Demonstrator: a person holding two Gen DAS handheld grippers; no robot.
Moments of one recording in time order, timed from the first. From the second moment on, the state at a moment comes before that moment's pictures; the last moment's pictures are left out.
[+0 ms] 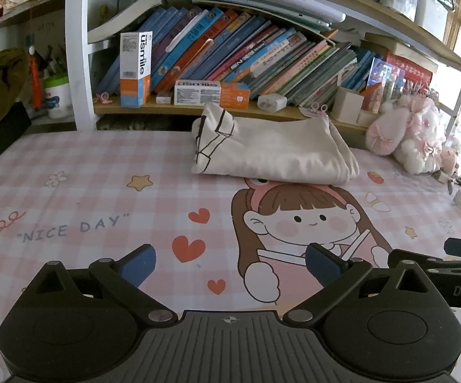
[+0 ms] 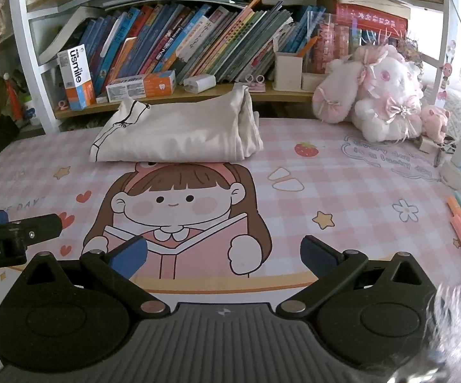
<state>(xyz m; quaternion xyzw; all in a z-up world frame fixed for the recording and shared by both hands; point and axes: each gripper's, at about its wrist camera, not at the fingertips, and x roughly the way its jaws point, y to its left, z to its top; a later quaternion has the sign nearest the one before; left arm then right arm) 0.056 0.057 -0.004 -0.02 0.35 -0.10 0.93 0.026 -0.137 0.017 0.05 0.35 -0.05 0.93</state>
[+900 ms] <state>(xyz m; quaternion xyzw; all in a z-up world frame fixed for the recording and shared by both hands) 0.055 0.055 -0.004 -0.02 0.34 -0.10 0.93 0.026 -0.136 0.015 0.06 0.36 -0.05 0.93</state>
